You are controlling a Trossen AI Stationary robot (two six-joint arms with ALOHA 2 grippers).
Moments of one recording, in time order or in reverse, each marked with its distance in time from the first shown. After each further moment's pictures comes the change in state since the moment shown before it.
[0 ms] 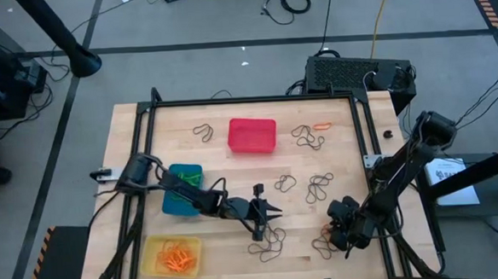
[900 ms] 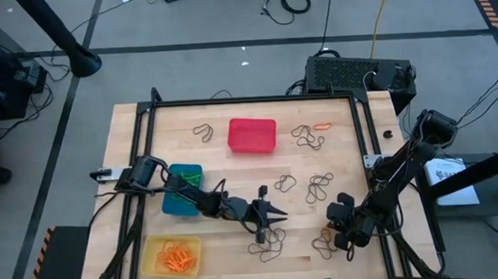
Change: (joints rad) left arm 0.003 0.057 0.025 0.189 0.053 -0.001; right arm -0.014 -0.029 -0.001 -0.012 0.021 -0.276
